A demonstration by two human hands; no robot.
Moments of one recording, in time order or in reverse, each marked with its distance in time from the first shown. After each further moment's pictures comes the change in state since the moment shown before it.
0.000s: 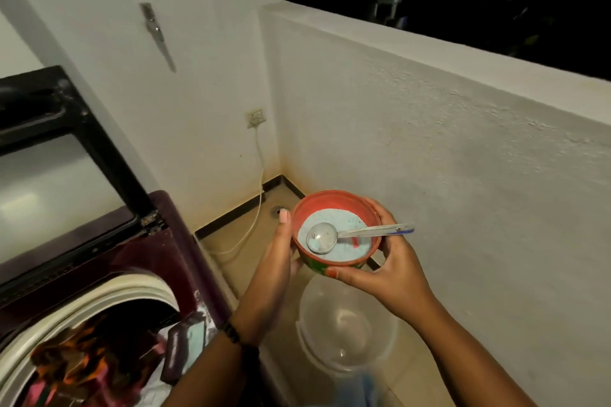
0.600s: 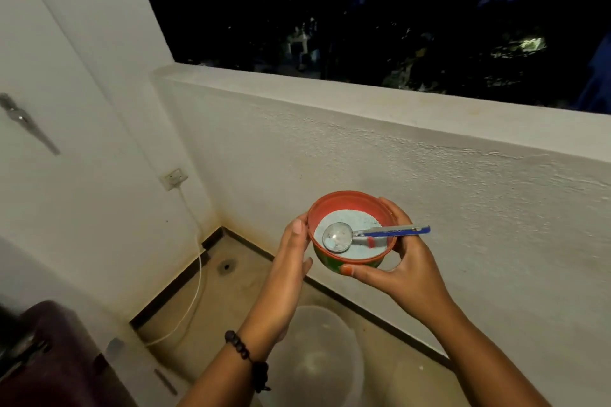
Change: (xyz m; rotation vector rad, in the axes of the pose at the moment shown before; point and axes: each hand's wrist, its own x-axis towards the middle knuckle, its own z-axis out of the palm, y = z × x) left_hand 0.036 0.025 0.146 0.242 -0.370 0.155; right_hand -0.013 0.016 -0.145 -0.046 0.391 0.047
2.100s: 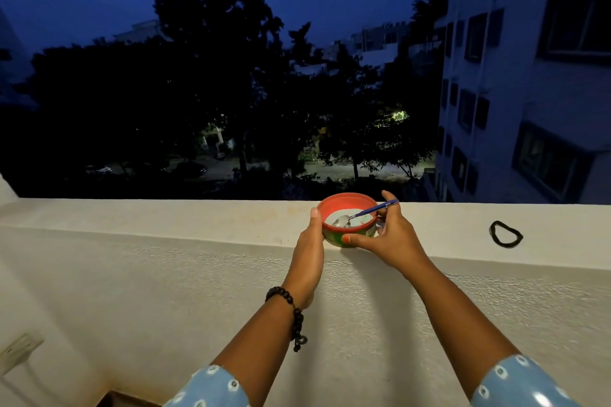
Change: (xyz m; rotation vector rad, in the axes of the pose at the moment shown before) left_hand 0.222 0.093 0.240 0.097 -0.244 0.101; right_hand 0.179 0.019 -0.245 -0.259 0.410 0.138
